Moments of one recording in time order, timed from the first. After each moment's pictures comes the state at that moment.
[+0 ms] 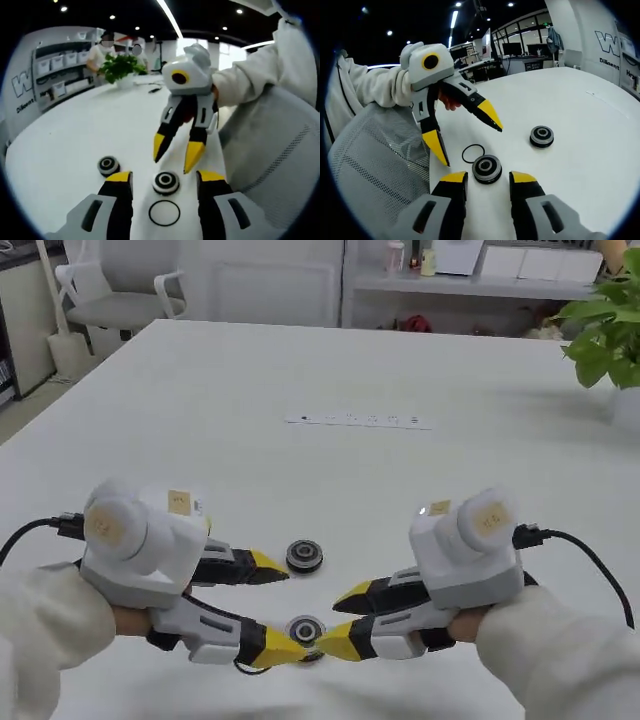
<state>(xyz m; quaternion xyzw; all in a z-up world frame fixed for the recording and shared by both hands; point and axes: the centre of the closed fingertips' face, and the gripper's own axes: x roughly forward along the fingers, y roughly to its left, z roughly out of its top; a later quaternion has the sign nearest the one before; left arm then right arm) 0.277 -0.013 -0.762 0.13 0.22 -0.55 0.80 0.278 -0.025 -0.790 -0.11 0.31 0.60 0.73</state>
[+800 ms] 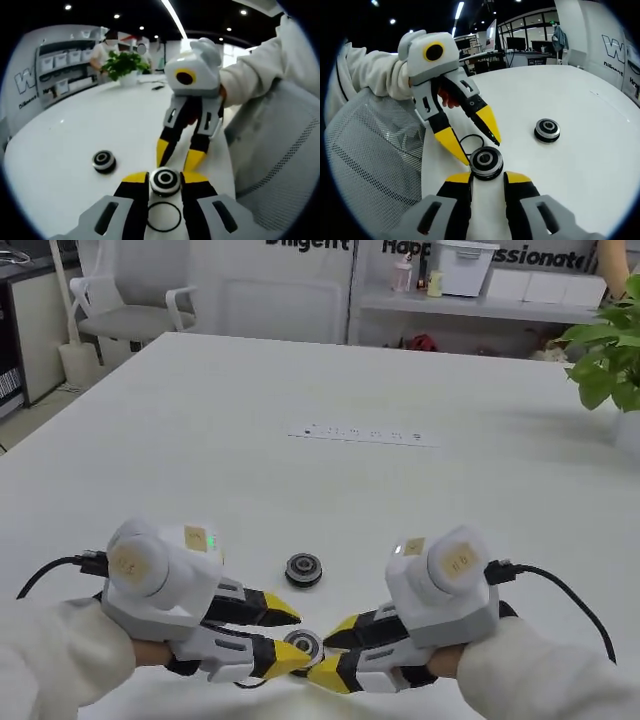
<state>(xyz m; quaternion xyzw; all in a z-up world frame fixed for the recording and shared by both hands) 0.281 -0.021 -0.784 0.13 0.22 -0.53 0.81 0.277 -0.021 -0.810 -0.15 0.30 0.60 0.72</state>
